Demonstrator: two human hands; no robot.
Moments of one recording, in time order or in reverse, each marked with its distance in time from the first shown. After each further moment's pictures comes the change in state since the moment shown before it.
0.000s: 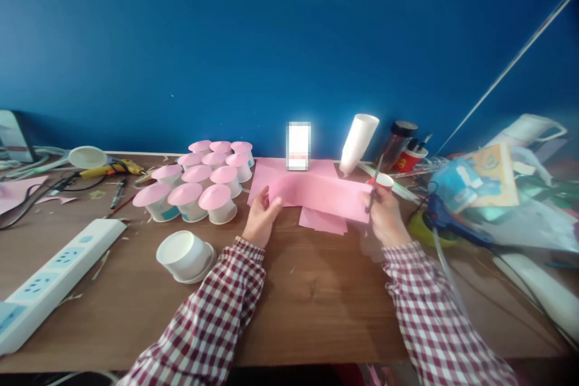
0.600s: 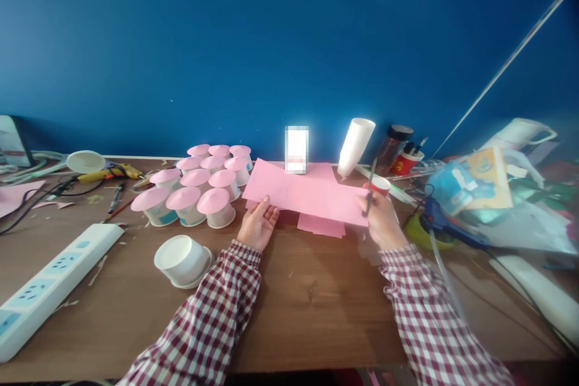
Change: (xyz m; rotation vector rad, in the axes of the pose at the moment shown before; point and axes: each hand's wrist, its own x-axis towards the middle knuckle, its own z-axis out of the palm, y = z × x) left_hand 0.002 0.007 0.003 -0.417 0.046 -0.200; right_hand -0.001 0.000 0.001 -0.066 -0.058 -0.040
